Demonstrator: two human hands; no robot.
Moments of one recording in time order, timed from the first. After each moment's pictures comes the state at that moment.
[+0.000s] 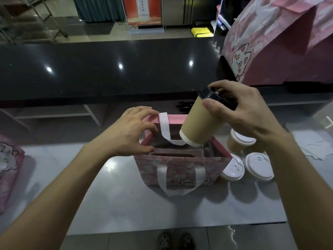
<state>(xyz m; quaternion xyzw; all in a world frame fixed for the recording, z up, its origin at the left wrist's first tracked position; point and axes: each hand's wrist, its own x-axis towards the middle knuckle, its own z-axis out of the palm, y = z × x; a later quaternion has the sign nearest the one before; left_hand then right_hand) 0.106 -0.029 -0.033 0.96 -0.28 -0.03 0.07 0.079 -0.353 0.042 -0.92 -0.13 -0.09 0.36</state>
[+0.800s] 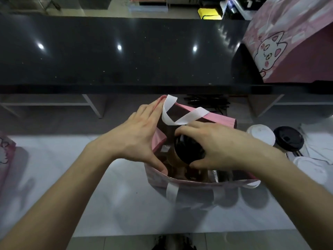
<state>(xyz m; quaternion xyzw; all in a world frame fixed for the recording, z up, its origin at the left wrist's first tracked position) 0.111 -0.018 -0.038 0.94 -0.26 -0.15 0.17 0.092 -0.273 -0.004 -0.93 -0.31 0.17 0.07</state>
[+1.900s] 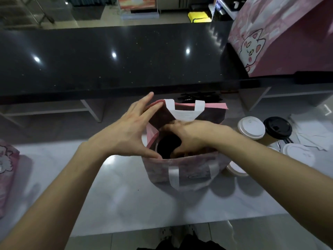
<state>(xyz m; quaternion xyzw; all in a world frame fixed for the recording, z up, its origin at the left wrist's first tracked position) 0.106 -0.009 -0.029 0.94 -0.27 -0.12 0.17 0.122 -0.244 -0.038 -0.93 -0.29 0.23 0.04</state>
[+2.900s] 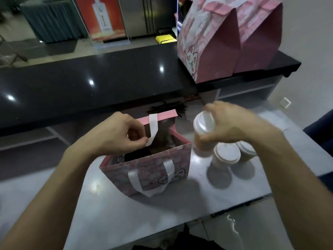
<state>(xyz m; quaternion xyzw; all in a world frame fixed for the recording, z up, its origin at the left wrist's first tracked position) 0.100 -0.097 0.018 0.92 -0.33 -0.10 0.19 0.047 -0.424 0.021 -0.99 -0.02 0.09 0.07</state>
